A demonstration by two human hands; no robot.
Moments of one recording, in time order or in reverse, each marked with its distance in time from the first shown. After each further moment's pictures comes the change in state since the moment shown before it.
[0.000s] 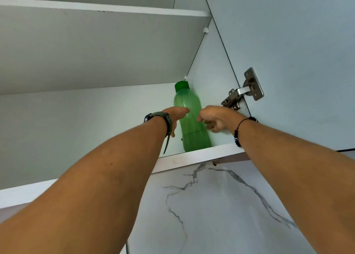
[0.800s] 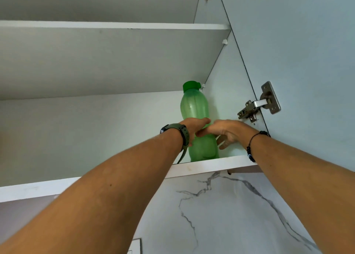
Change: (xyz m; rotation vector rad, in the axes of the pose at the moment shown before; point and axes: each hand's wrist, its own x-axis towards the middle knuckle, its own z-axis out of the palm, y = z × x) left_hand -0.033 -0.001 0.008 -0.031 0.137 0.011; right_hand -0.008 -0.004 0.013 -0.075 -0.173 -0.043
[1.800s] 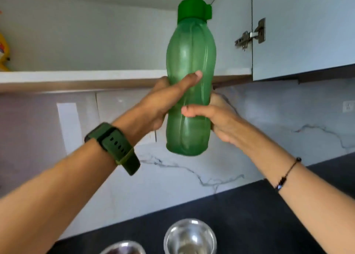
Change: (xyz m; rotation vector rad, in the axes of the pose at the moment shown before) left_hand -0.298 -0.123 -0.113 -0.486 -0.261 0.200; right_hand -0.318 0.001 0.153 0.559 -0.154 -0.336
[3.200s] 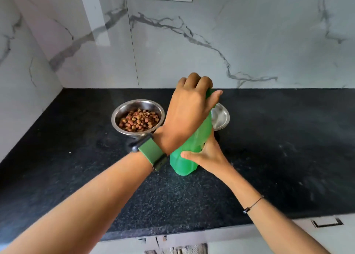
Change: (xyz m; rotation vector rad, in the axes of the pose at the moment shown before) left_hand -0.168 -0.238 0.044 1.030 0.367 0.246; right_hand -0.247 0.248 0.091 -0.298 -0.128 0.600
